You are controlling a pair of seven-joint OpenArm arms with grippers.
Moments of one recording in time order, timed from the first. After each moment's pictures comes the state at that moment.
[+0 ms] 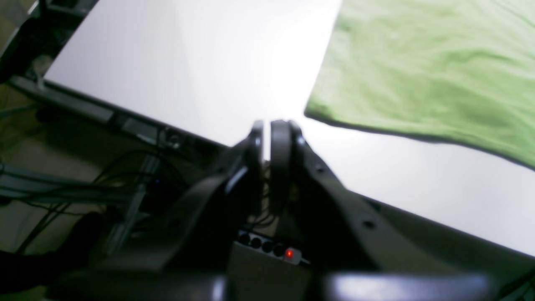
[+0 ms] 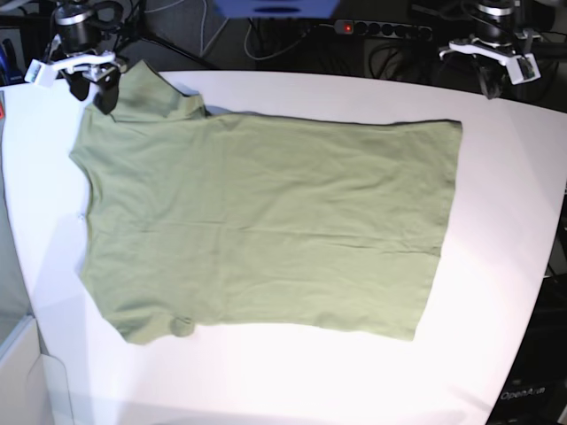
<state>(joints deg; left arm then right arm) 53.0 -10.9 -17.5 108.0 -24.4 1.1 1.1 -49.9 15.1 12.7 100.9 50.0 5.9 1.1</state>
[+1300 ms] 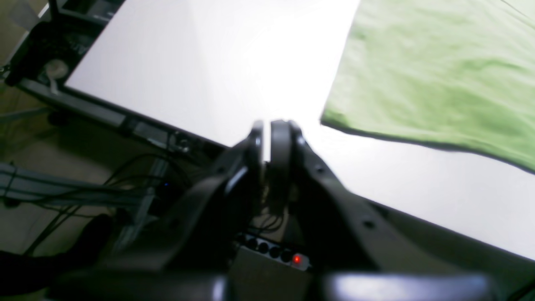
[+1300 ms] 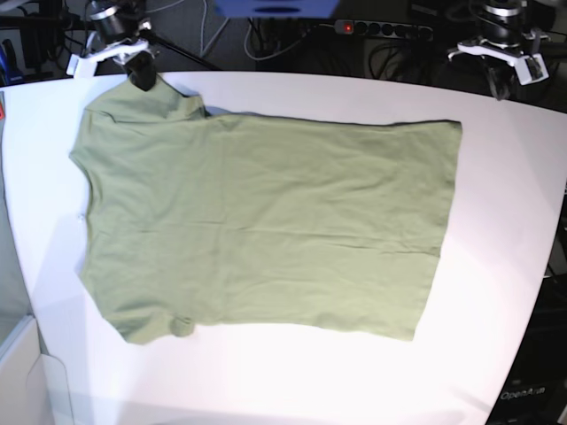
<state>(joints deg) 53.0 -10.8 -19.8 108.0 -24.4 1.0 1.1 -46.7 12.4 7.7 92.8 55.3 14.1 -6.6</state>
